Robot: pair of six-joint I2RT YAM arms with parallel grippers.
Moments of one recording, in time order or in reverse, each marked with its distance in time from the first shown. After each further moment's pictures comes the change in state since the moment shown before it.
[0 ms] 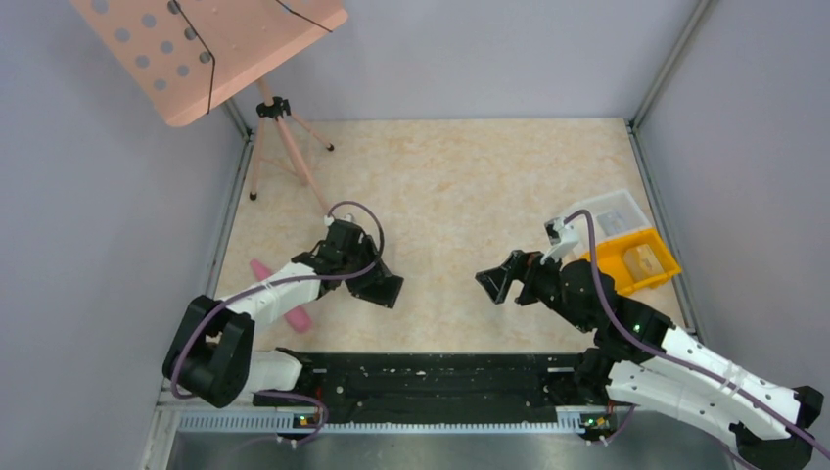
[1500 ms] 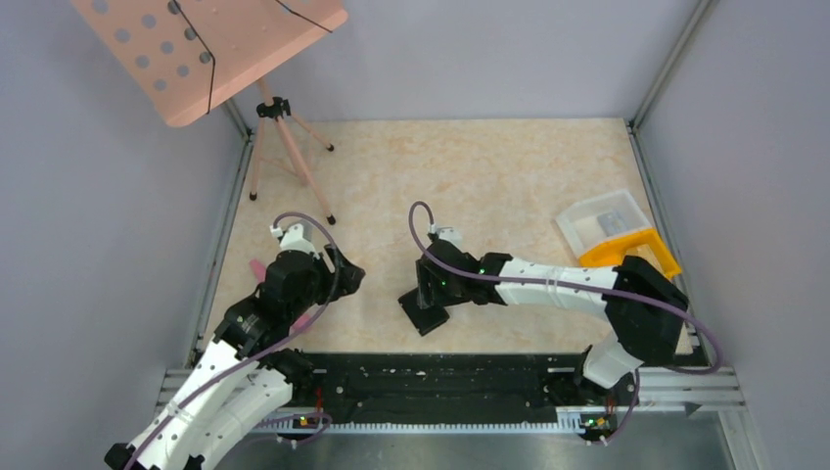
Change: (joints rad) left arm -0.123 -0.707 0.062 -0.407 -0.185 0.057; right arm 0.086 0.970 0.324 0.024 -0.133 0.118
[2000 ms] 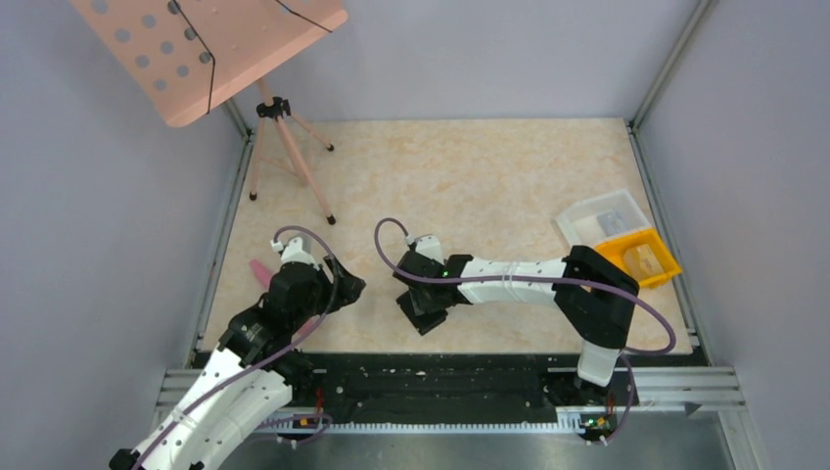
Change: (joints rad) left arm 0.000 -0.078 -0.084 -0.027 -0.012 -0.073; right arm 0.060 0.250 0.182 -0.143 0.152 -0.048
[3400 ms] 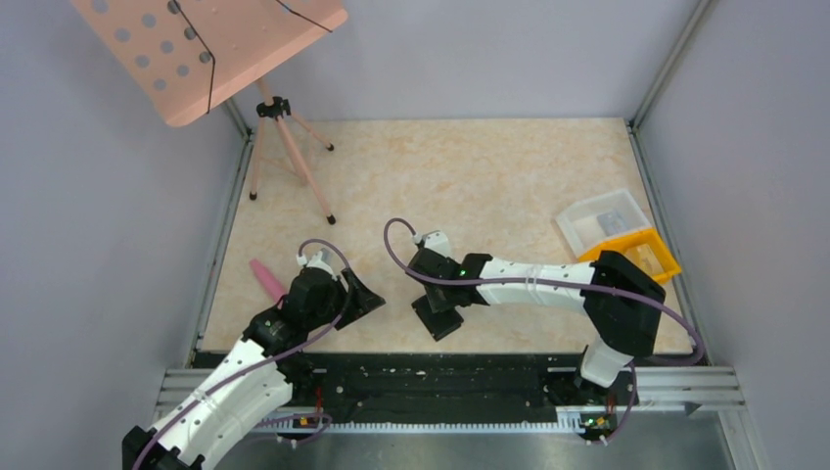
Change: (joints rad) left arm 0.000 0.064 -0.221 0.198 0.253 -0.183; right arm -0.005 -0.135 -0.064 -0.032 0.034 -0.097
